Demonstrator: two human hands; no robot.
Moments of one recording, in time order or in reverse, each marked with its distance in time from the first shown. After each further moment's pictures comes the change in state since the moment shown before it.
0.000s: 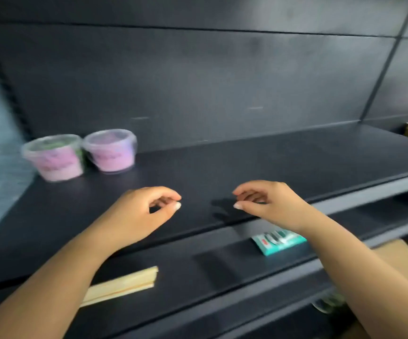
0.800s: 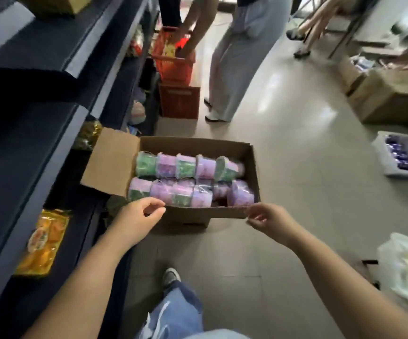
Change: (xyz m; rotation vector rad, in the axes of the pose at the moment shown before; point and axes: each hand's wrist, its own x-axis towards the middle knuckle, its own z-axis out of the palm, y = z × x) left_hand 0.059 0.275 0.577 -0.041 -1.050 0.341; right_hand -0.487 0.318 -0.142 0.016 0.659 1.382
